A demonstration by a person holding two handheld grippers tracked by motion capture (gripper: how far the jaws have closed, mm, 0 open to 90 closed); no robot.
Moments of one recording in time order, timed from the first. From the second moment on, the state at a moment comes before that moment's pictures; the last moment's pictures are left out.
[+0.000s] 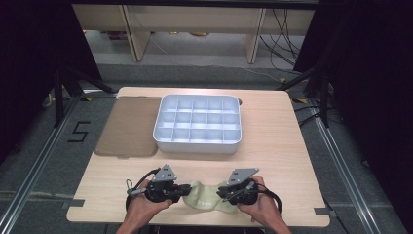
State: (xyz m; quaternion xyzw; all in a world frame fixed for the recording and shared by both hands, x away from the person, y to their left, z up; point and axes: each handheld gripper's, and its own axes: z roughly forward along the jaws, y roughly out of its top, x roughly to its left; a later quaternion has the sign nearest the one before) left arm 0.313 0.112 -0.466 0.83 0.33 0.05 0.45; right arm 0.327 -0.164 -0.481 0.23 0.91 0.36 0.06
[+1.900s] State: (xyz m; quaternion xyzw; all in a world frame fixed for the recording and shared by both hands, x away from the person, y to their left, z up) left arm 0.320 0.043 -0.481 0.85 0.30 0.03 0.44; right arm 0.358 -0.191 -0.491 0.30 0.87 0.39 0.02
